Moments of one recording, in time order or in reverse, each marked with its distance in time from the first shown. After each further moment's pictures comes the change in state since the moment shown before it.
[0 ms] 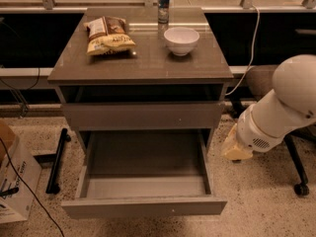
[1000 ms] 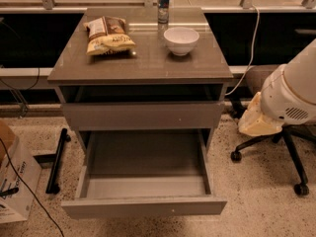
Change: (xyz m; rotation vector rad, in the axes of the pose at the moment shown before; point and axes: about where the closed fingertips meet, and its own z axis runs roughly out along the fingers) arm -0.018 0.000 -0.110 0.091 0.025 -0.048
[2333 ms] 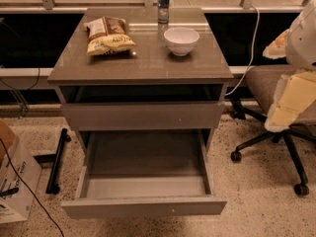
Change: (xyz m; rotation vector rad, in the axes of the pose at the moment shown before) arm -0.021 -0.026 -0.095 0.065 0.068 -0.030
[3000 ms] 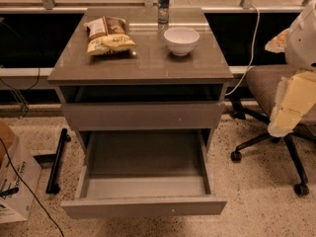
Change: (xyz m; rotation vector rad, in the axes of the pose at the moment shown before) arm 0.001 0.001 0.002 -0.009 0.003 0.001
